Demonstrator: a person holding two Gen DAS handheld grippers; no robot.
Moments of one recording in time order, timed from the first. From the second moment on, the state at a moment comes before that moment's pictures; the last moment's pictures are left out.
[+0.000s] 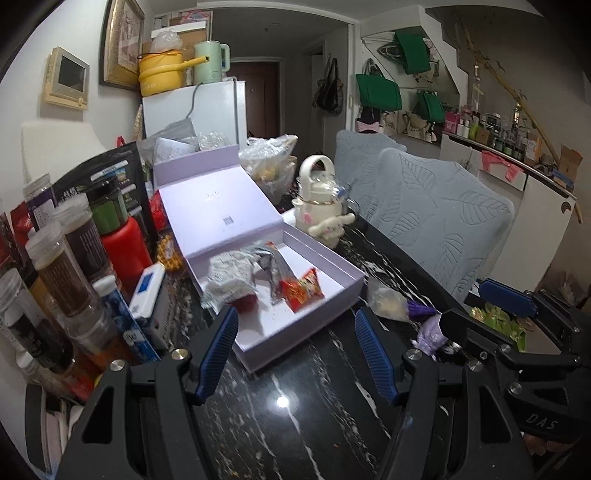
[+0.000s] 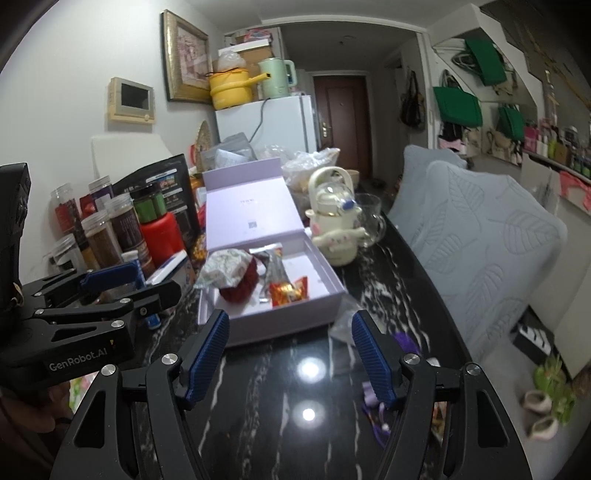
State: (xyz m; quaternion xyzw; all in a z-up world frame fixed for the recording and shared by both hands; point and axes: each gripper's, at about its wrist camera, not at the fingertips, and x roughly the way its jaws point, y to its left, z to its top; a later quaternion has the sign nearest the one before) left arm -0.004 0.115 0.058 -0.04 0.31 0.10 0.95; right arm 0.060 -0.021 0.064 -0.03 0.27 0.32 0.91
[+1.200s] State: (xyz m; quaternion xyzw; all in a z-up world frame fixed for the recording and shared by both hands) left arm 0.058 0.003 -0.025 -0.03 0.41 -0.05 0.91; right arm 0.082 -0.150 -0.017 0.02 0.37 0.18 0.91
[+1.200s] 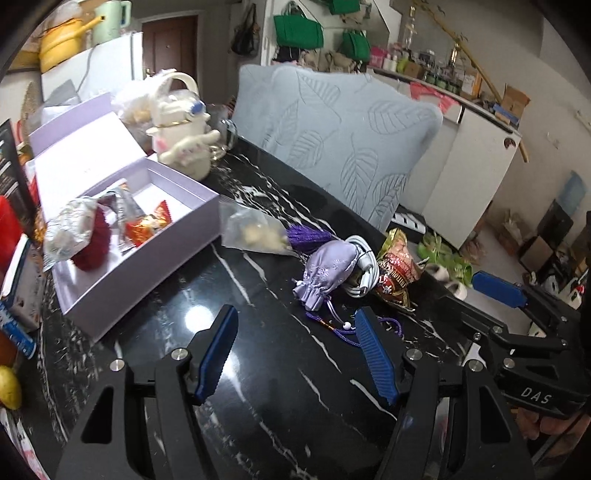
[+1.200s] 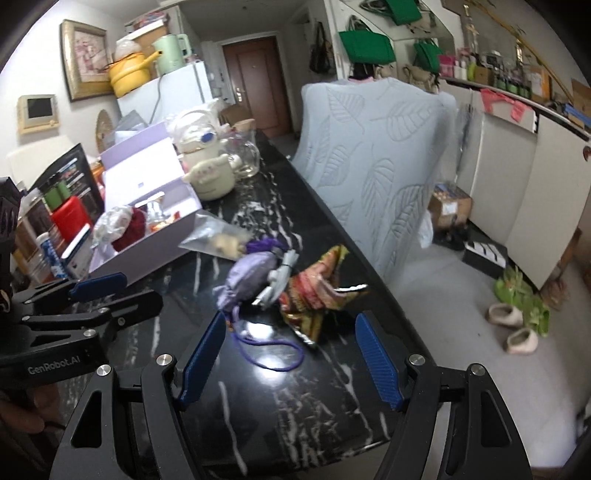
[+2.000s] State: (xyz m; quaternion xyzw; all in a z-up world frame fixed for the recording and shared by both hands) left arm 0.141 -0.023 -0.068 0.00 0.44 -0.09 0.89; right arm 0.145 -0.176 -0.059 0.06 0.42 0.17 0.89
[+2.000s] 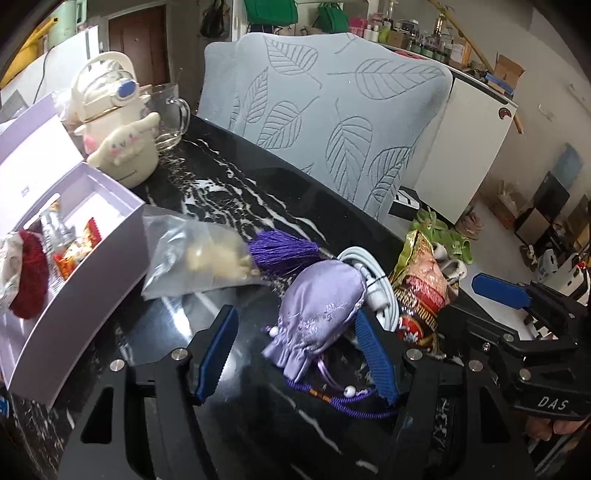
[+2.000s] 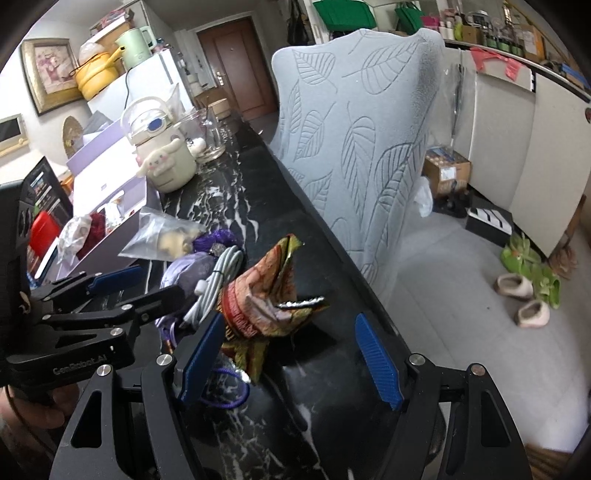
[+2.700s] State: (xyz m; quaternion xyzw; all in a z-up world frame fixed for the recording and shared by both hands) left arm 0.160 -0.029 -0.084 -0.02 0.43 -0.15 0.89; right arm 0.164 -0.175 -0.076 0.11 0.43 0.23 0.87
